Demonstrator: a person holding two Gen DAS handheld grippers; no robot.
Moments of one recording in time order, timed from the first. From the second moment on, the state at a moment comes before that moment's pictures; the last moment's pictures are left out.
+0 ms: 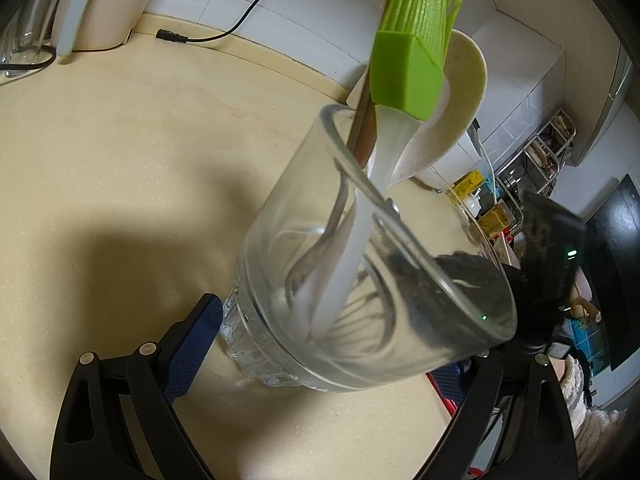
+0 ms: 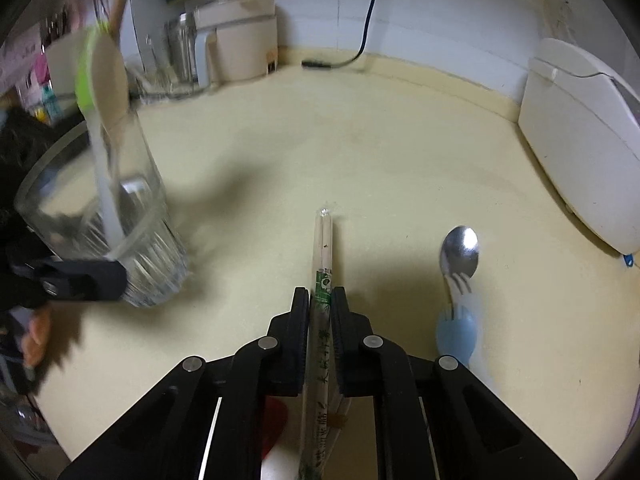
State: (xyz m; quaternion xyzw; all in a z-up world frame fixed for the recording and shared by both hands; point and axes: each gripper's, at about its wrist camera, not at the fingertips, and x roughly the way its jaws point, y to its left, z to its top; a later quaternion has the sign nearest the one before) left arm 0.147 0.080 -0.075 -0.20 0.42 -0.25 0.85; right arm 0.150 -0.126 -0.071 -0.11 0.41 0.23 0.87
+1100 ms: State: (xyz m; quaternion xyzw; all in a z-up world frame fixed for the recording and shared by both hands) left arm 0.149 0.081 -0.075 -0.20 0.42 -0.25 0.85; right arm 0.081 -0.148 0.098 -0.01 0.16 0.27 0.95
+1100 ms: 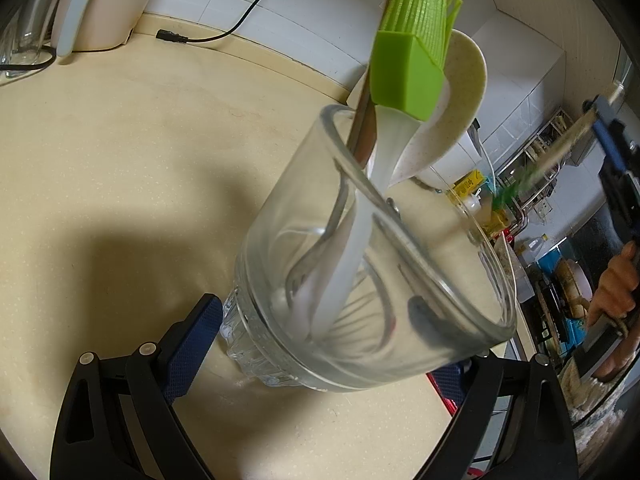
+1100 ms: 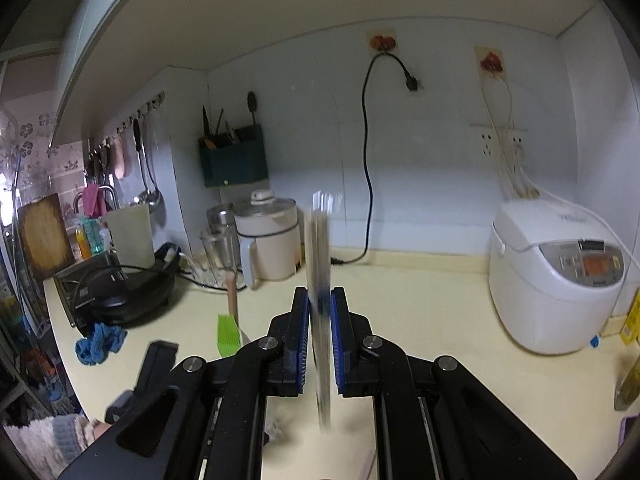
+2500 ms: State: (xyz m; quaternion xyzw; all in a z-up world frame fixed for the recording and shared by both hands) left arm 0.150 0.083 -0.075 -0.20 0.42 -0.25 0.85; right arm 0.104 -0.156 0.061 -0.01 0.27 0.28 0.92
